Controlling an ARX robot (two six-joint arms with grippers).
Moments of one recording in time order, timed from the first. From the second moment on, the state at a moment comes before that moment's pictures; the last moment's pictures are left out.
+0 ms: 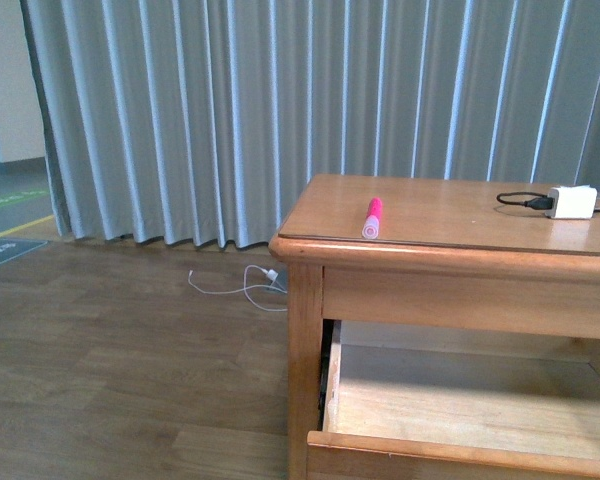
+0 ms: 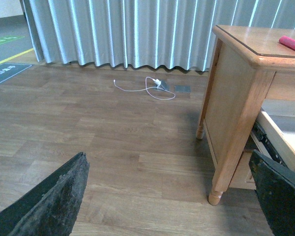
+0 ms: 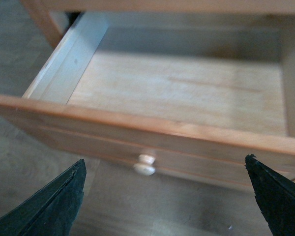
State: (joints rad) left arm 0.00 0.00 0.02 0.00 0.00 0.00; right arm 0.00 0.96 0.30 0.17 -0.21 0.04
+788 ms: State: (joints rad) left arm 0.00 0.00 0.02 0.00 0.00 0.00; right arm 0.00 0.72 0.01 0.69 0.00 0.00
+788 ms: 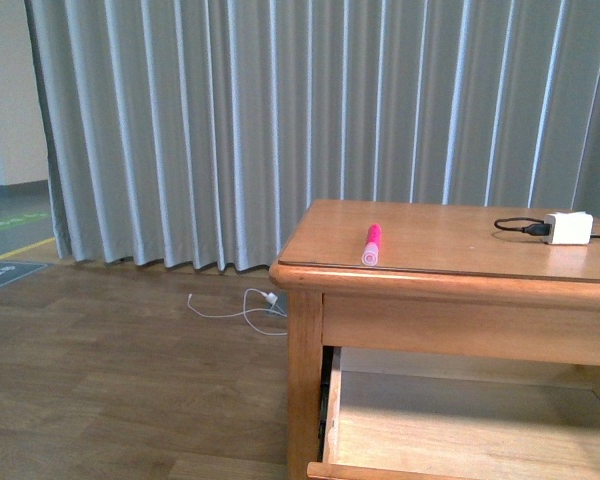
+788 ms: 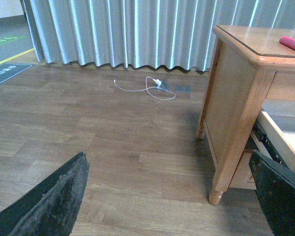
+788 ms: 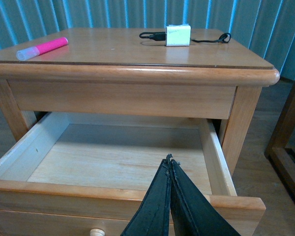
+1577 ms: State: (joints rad) left arm 0.00 0.00 0.02 0.00 0.00 0.00; right arm 0.00 0.67 0.01 0.66 0.00 0.00
